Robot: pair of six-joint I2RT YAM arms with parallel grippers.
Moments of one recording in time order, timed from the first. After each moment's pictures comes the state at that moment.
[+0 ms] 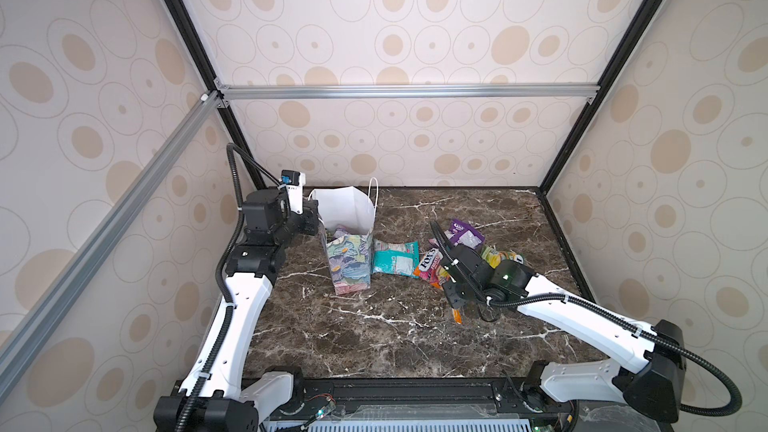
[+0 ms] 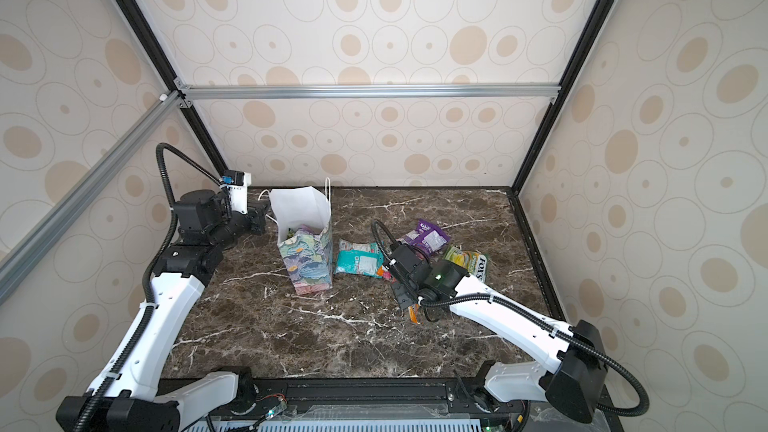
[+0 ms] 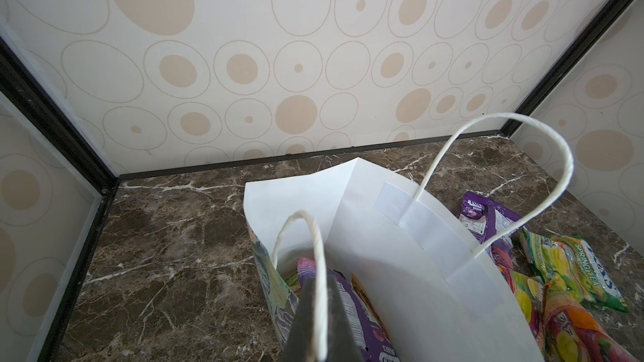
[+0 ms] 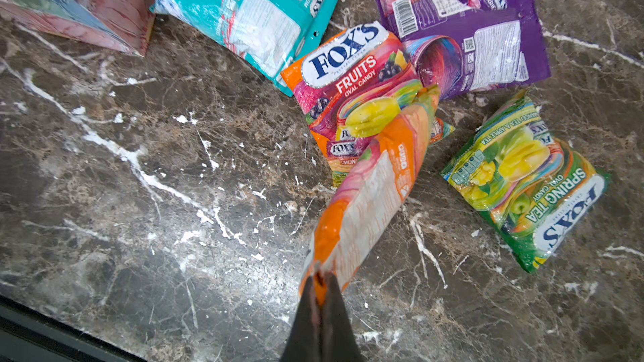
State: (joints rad) left arm -0.04 1.12 1.15 -0.37 0.26 -0.01; right arm 0.87 1.26 1.09 -0.91 0.27 0.35
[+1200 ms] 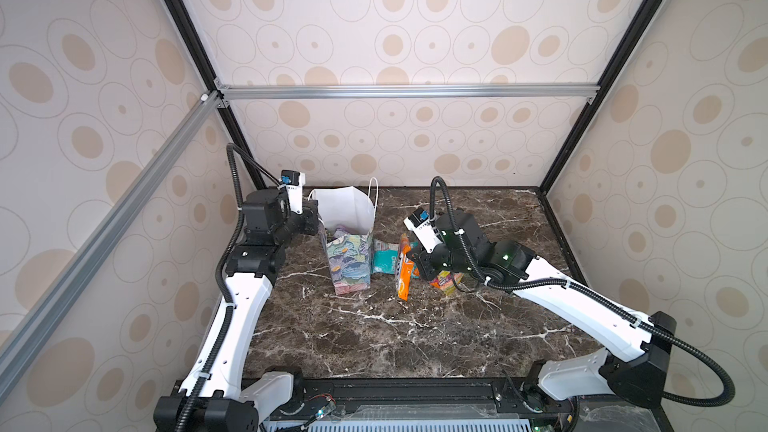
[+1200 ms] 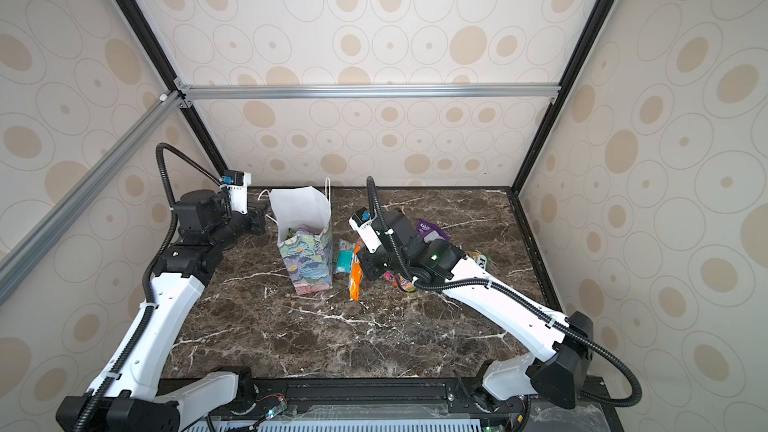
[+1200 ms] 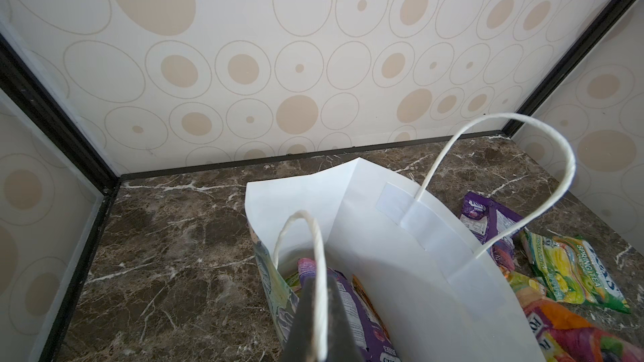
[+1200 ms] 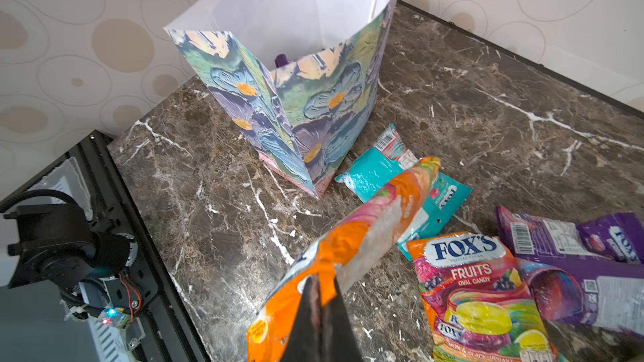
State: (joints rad) left arm -0.04 1.12 1.15 -0.37 0.26 -0.01; right arm 0.87 1.37 1.37 -0.63 -0.06 0.15
